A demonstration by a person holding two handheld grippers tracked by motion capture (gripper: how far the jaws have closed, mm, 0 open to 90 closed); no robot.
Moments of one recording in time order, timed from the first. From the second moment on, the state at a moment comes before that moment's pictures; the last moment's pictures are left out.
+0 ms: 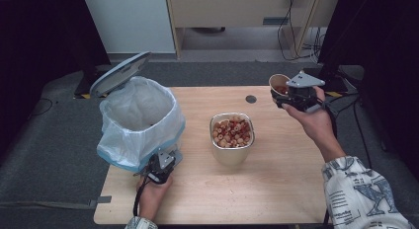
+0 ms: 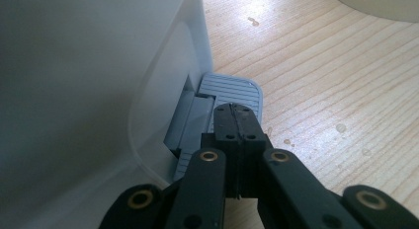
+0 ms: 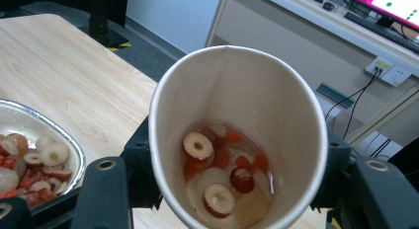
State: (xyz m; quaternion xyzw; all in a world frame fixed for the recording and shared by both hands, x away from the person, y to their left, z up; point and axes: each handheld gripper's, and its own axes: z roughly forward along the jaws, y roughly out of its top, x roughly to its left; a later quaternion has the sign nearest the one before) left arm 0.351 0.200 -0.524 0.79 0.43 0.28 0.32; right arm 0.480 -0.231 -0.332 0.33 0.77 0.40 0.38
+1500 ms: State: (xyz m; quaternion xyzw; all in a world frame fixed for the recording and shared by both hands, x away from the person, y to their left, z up) left arm 0.350 0.199 -0.524 0.79 0.43 0.28 0.32; right arm 0.485 -0.198 -0.306 0.23 0.79 0.40 0.40
